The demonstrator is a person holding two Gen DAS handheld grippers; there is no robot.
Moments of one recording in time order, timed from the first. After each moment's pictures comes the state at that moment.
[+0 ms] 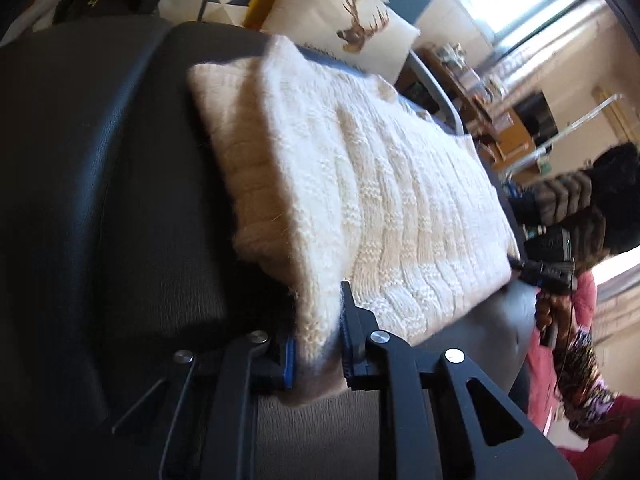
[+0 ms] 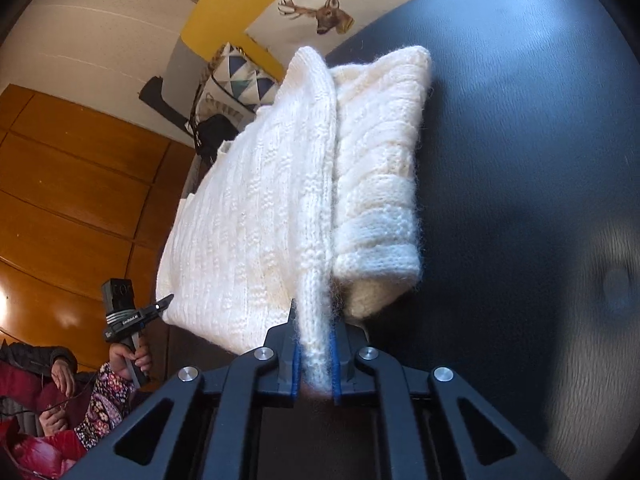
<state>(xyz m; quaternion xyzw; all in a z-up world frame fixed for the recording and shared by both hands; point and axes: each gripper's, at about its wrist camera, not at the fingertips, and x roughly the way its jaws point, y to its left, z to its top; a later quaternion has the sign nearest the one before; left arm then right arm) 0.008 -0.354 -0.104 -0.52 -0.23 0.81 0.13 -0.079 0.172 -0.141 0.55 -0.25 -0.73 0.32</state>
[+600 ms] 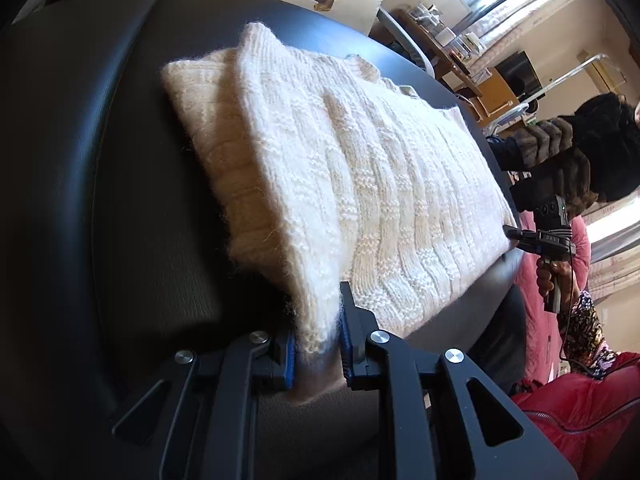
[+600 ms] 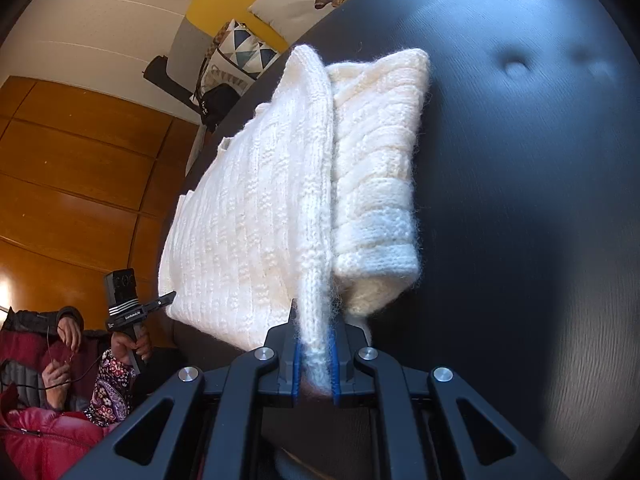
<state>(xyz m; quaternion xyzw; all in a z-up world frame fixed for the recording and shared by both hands) 0.110 -0.327 -0.092 -0.55 -0.20 0.80 0.16 0.029 0.192 -0.128 0.58 -0.25 -0.71 0.33</state>
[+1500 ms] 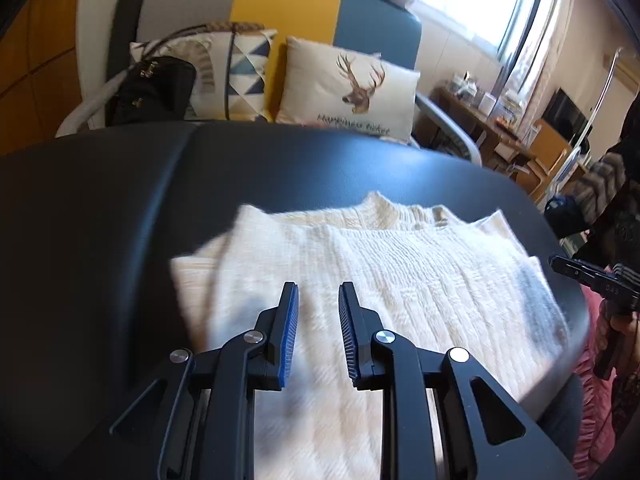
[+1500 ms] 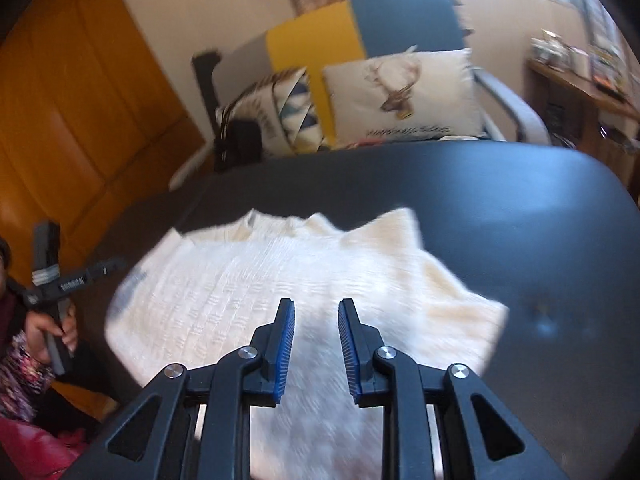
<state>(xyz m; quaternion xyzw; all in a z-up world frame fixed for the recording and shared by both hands) 0.055 -0.280 -0.036 -0.42 -0.12 0.90 -0.01 -0.018 0.098 -0.031 0.42 -0.02 -0.85 0.33</state>
